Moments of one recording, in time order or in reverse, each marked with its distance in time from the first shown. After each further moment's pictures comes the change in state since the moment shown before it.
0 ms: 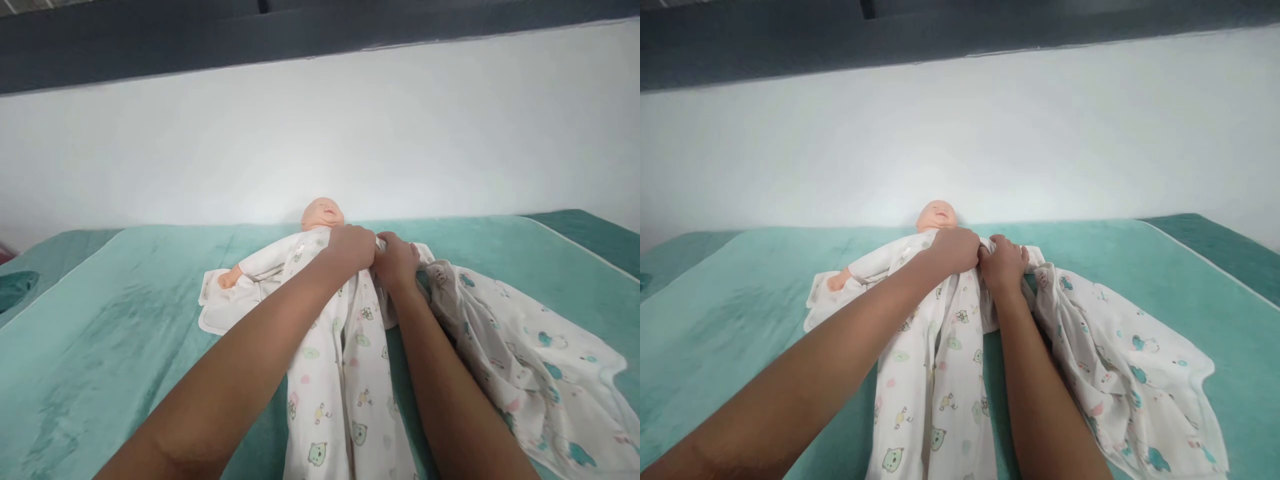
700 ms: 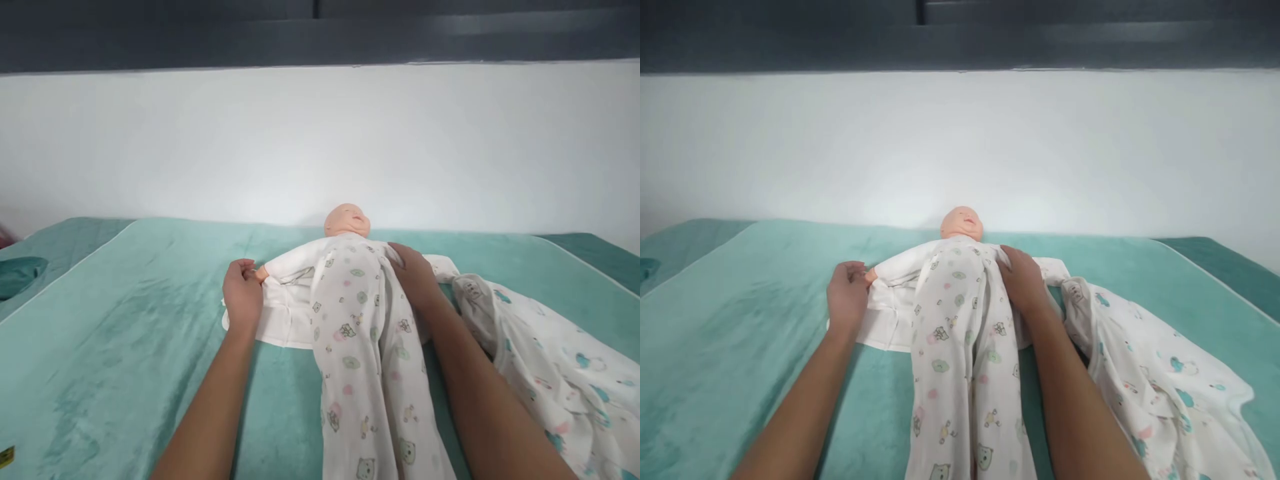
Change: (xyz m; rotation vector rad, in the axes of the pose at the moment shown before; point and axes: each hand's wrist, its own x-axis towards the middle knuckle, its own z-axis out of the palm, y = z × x) left_hand -0.143 -0.171 0.122 -0.969 0.963 -0.851; right_hand -0.006 -0.005 -0.001 0.117 -0.137 -0.271
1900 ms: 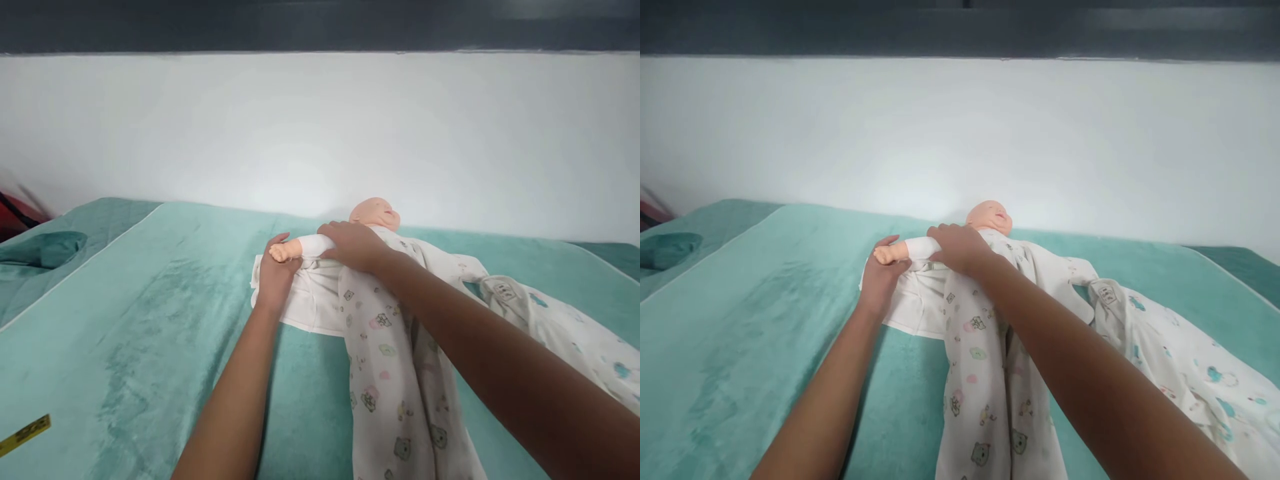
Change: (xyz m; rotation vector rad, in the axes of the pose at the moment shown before) left_hand 0.001 0.019 -0.005 -0.491 -0.249 -0.089; right_hand 0.041 -0.162 0.031 -0.375 -0.519 -0.602
